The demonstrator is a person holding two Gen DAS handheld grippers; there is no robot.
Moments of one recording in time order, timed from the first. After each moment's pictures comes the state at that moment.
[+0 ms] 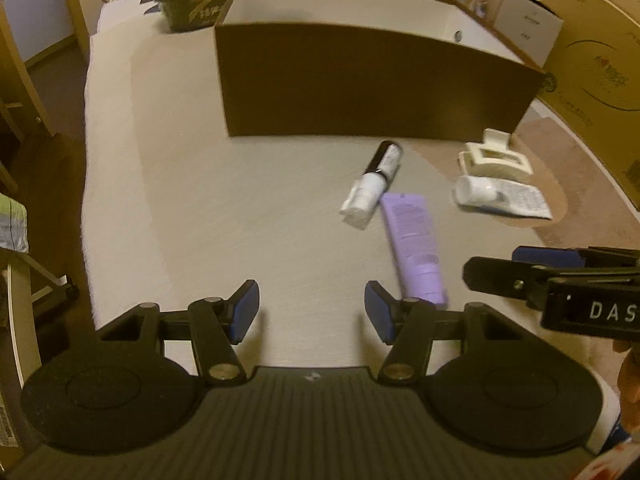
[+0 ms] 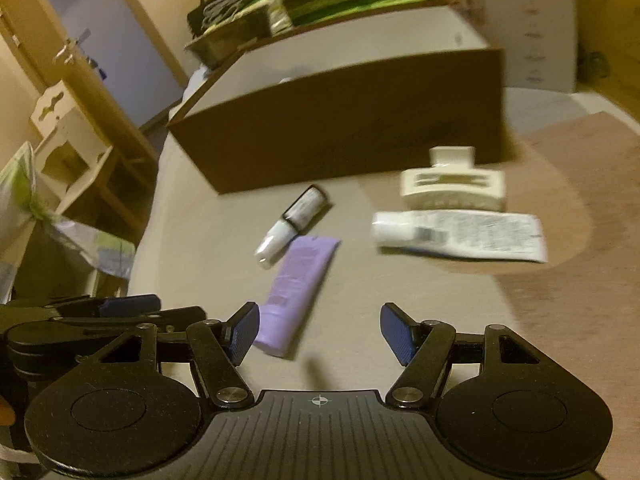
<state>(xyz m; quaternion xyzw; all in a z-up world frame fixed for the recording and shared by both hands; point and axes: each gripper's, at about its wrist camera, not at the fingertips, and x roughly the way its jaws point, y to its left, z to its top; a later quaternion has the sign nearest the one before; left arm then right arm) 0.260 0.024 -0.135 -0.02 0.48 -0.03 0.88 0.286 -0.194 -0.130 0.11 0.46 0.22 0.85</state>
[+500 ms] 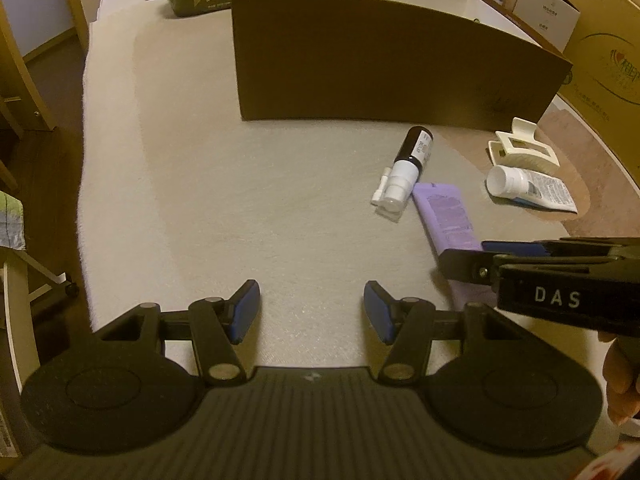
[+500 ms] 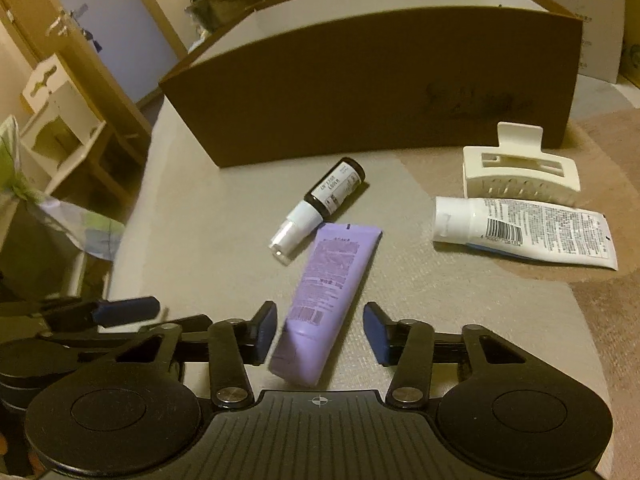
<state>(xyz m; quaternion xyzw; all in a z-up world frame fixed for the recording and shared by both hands) 0.274 0.037 -0.156 -0.02 0.49 -0.03 0.87 0.310 -0.156 -0.161 0.09 0.48 0.22 0.85</state>
